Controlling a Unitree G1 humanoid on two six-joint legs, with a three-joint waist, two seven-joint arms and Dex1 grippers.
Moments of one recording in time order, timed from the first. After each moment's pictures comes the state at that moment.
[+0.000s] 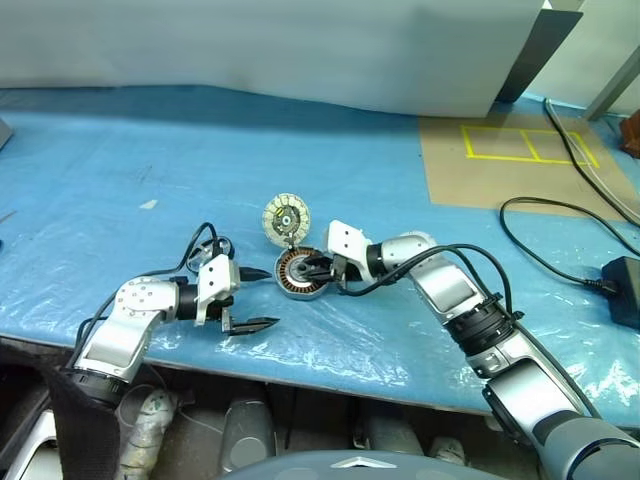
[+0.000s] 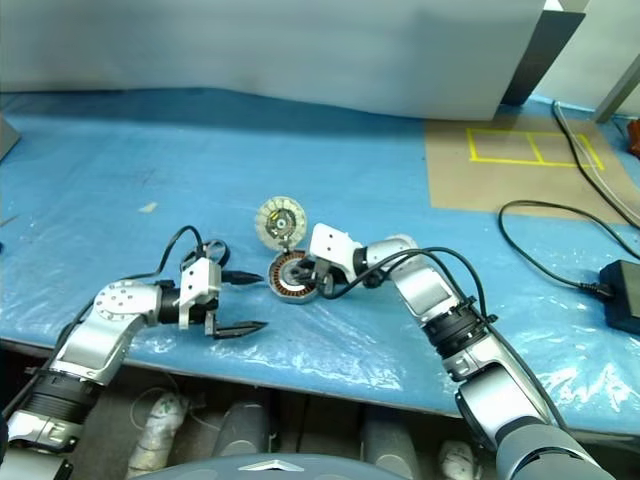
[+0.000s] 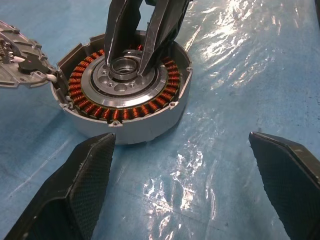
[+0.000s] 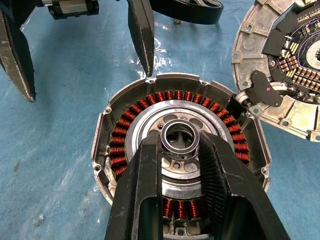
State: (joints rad) left arm -0.19 0.62 -0.13 0.08 -0.26 0.02 -1.19; right arm -0.61 -0.39 0.44 0.15 0.04 0.31 1.02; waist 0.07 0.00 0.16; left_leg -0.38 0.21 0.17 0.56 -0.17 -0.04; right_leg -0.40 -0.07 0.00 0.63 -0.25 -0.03
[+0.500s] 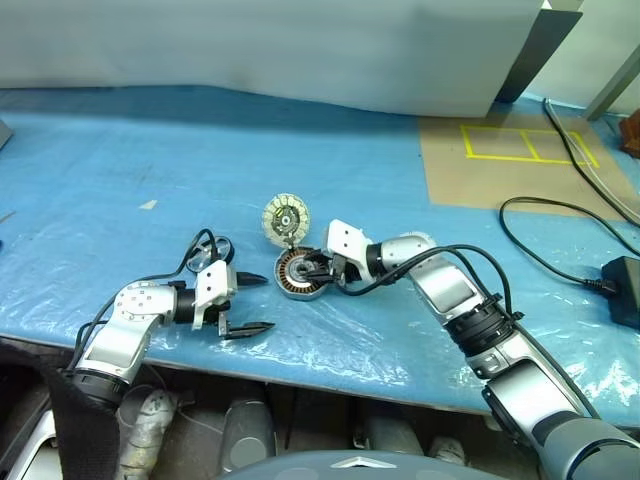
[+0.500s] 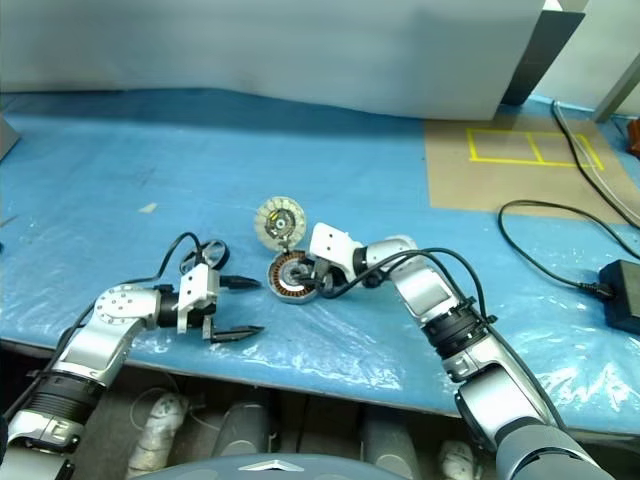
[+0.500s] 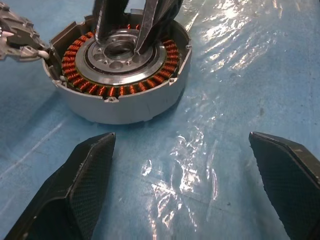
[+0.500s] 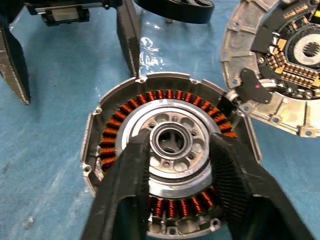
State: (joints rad) left arm -0.20 0.62 -0.14 0.15 -0.25 -0.05 -1.22; right arm -0.60 -0.39 0.43 0.14 0.03 0.31 1.00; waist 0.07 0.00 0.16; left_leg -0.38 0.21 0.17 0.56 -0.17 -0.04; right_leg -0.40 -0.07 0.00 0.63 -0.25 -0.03
